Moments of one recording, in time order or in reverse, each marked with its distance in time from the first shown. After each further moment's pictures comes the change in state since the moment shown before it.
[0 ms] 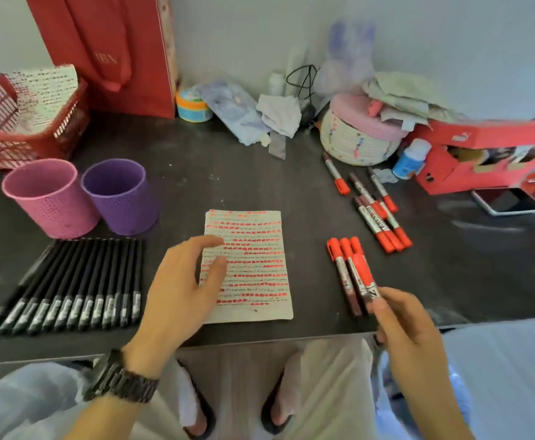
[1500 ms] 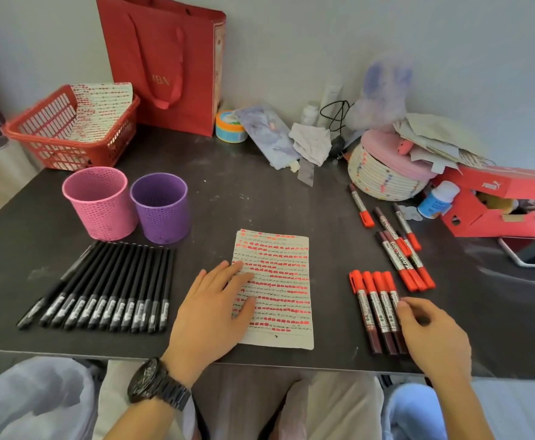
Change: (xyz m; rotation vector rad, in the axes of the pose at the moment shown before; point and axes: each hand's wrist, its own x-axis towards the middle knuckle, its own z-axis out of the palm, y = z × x) left_hand -0.003 -0.032 0.023 0.336 -0.138 0.060; right_hand 0.093 0.022 -0.007 -0.698 0.018 0.021
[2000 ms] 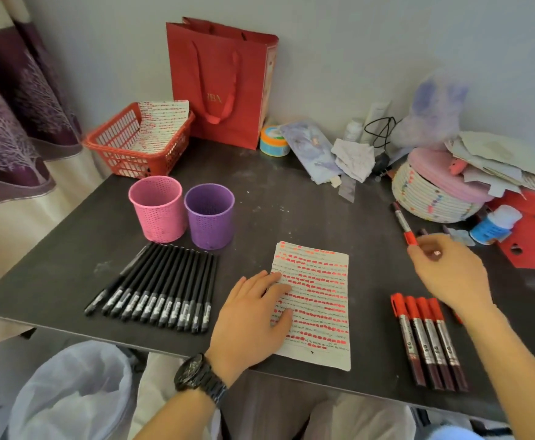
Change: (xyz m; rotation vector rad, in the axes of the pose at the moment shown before) left_hand 0.001 0.003 -0.005 0.009 0.001 0.000; right_hand 0.088 -0.109 -0.003 -0.112 -0.050 -0.340
